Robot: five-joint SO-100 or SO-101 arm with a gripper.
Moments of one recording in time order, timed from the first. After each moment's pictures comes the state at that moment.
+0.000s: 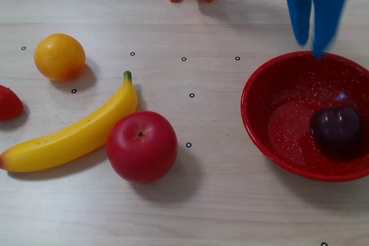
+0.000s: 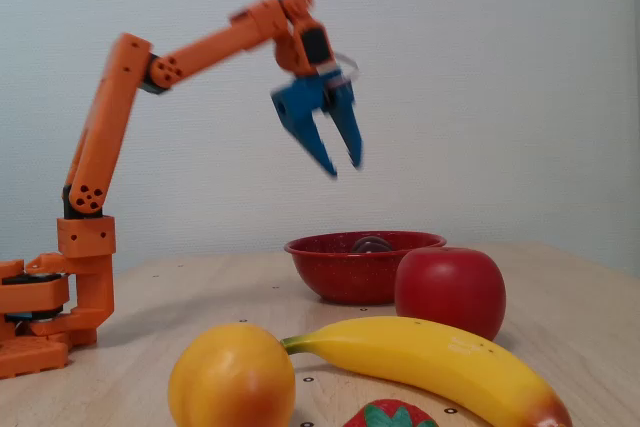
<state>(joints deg) 26.5 68.3 35.6 97.9 3.6</state>
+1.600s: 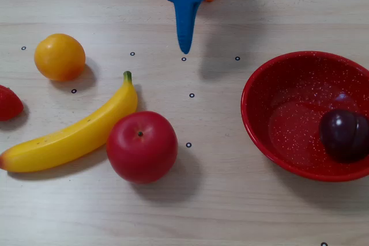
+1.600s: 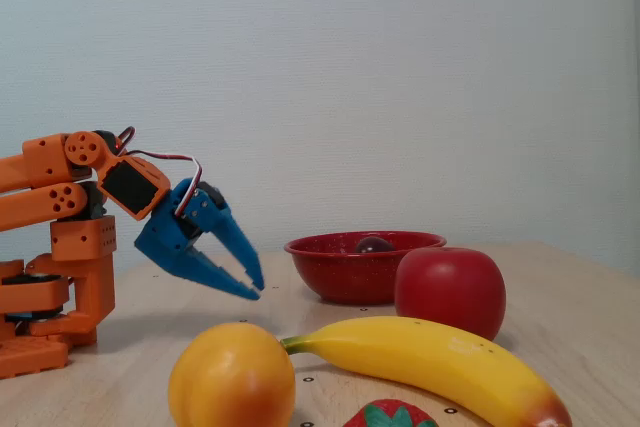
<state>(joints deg) 1.8 183.1 174.1 53.1 3.0</state>
